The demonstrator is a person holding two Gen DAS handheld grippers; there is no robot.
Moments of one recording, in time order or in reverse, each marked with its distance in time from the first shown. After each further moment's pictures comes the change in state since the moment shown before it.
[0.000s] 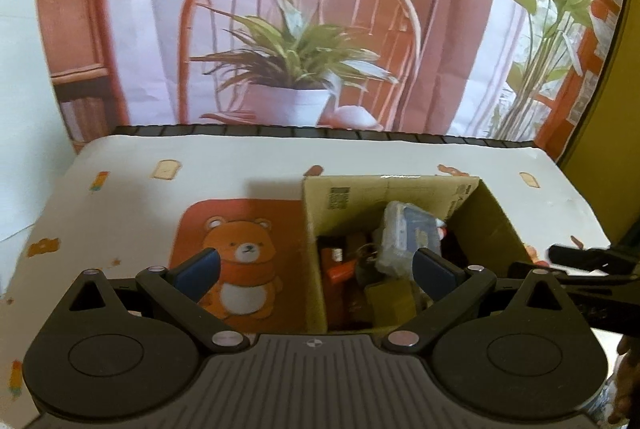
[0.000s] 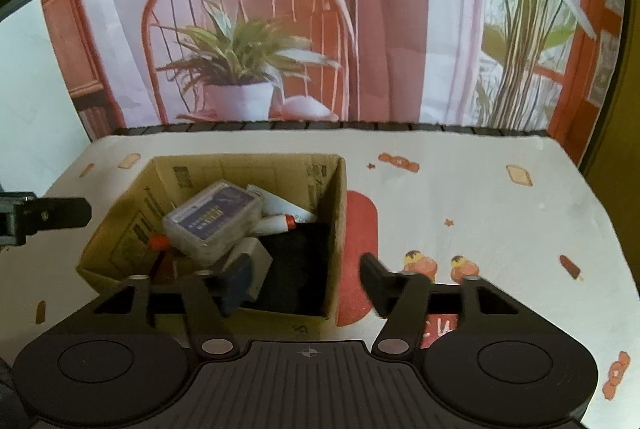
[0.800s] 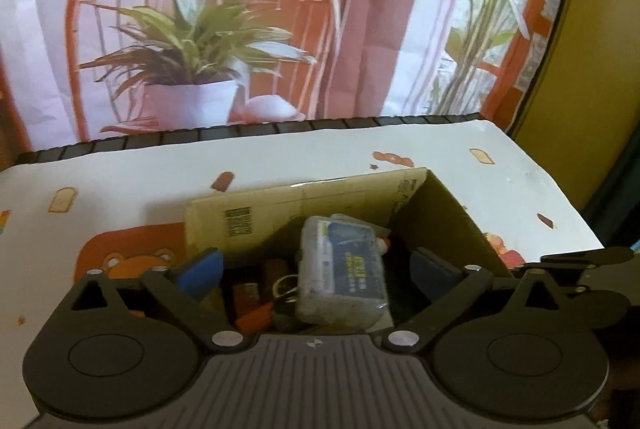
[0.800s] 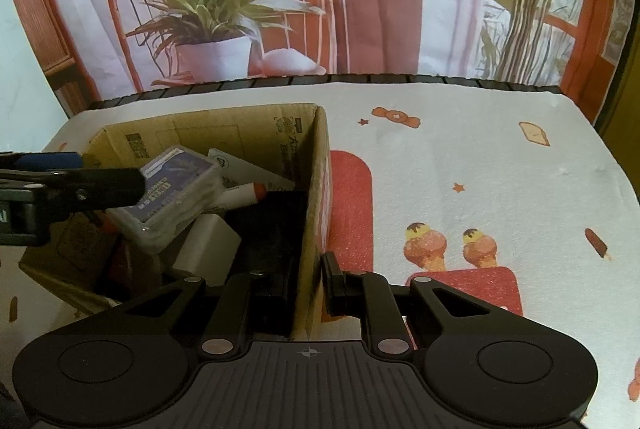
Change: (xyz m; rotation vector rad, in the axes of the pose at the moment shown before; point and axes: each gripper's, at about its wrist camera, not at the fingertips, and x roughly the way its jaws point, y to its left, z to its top) left arm 0.077 -0.039 0.014 0.121 0.027 -0.195; right arm 0.064 -0.020 -0.003 0.043 0.125 -0.003
